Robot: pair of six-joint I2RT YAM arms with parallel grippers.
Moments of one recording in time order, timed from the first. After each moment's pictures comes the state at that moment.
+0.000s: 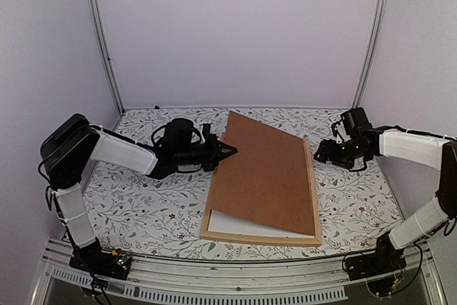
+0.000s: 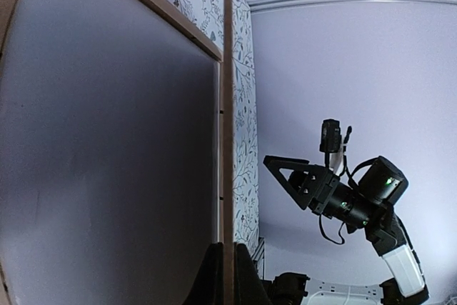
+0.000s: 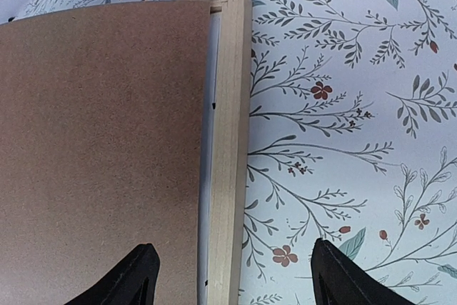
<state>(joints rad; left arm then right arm) -0.73 1.87 0.95 0.60 0.36 -1.27 0.28 1.44 0.88 -0.39 -0.11 0.43</state>
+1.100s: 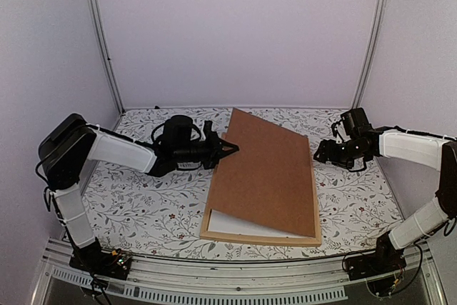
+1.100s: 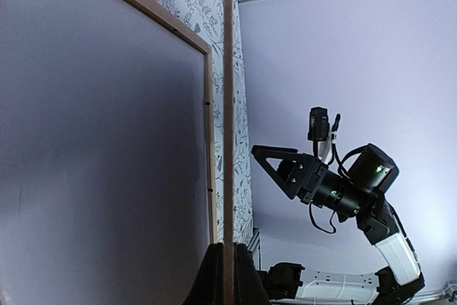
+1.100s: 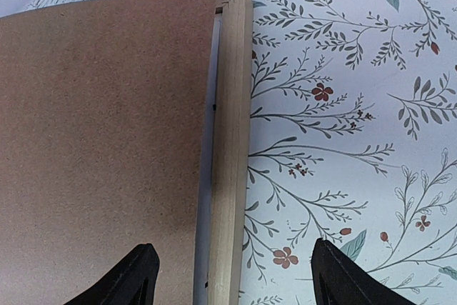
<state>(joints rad) -0.72 1.85 0.97 0.58 0.40 -1.25 0.28 1.44 0.87 -0.38 -0.11 0.43</state>
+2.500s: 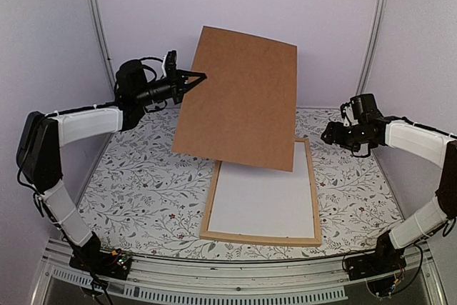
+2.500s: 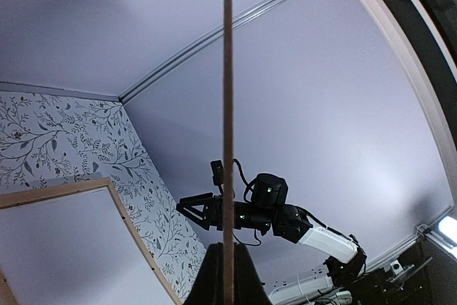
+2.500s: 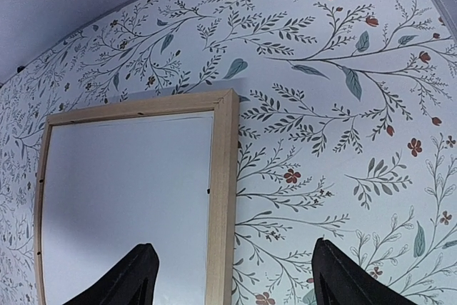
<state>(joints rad) -0.40 1.70 1.23 0.61 0.73 -1.12 0.21 1.43 0.98 -0.35 -0.07 0.39</state>
